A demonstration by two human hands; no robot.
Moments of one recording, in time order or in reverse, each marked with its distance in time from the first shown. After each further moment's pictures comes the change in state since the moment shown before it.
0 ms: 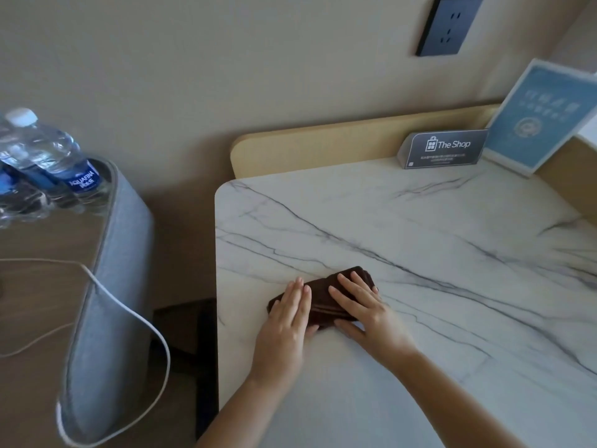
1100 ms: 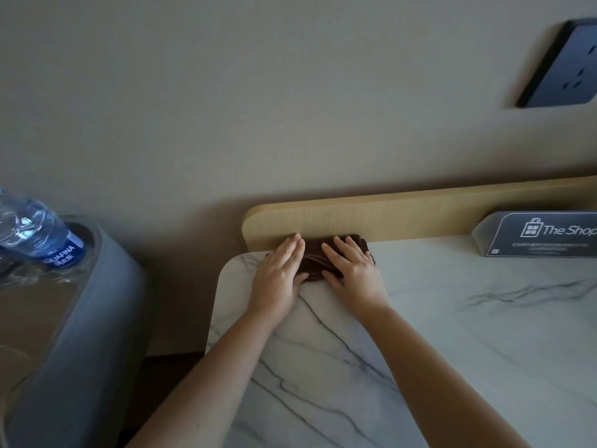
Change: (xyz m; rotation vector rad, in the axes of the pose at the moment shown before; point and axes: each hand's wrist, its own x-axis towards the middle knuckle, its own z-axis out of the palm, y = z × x) left_hand 0.244 -0.159 0.038 0.097 0.017 -0.085; right_hand 0.279 0.088 0.062 0.005 0.056 0.032
